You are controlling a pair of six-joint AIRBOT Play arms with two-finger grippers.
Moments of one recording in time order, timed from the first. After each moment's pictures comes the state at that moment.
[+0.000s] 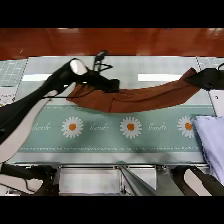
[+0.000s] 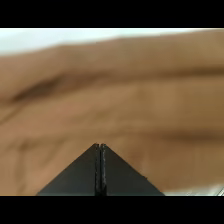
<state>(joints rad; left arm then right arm) -0.53 -1.72 1.51 0.89 -0.95 -1.47 -0.35 -0.93 1.13 -0.79 1.39 1.23</state>
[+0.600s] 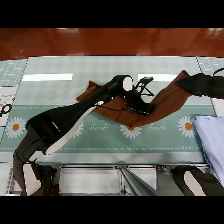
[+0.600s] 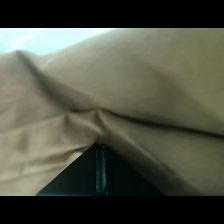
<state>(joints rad) -0.79 -2.01 1.86 0.91 -1.16 -1.53 -0.21 -0.80 1.03 -0.71 1.28 1.28</state>
